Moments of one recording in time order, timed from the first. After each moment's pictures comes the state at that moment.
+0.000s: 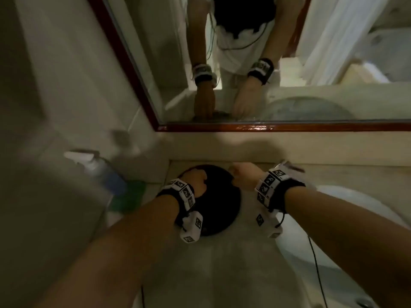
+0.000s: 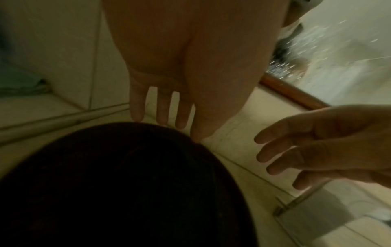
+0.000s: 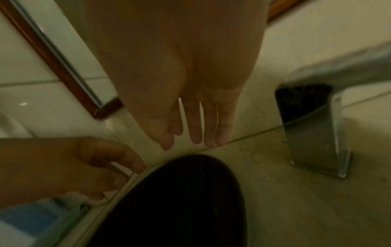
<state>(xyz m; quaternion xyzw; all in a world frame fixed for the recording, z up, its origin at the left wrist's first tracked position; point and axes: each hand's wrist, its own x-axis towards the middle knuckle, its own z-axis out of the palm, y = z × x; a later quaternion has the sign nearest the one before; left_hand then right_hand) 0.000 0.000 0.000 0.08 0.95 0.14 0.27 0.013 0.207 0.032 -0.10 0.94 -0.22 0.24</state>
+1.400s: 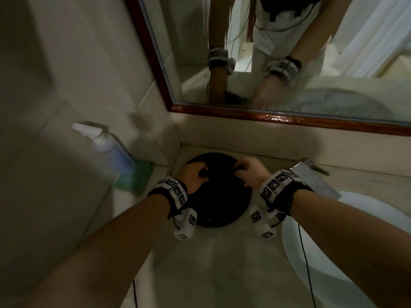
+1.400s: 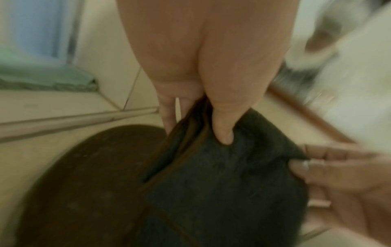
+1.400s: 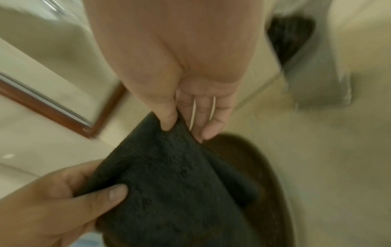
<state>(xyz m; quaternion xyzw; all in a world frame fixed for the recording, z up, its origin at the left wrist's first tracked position) 0.023 -0.033 -0.017 0.04 0.94 0.29 0.17 0.000 0.189 -0.020 0.00 0.88 -0.41 0.23</state>
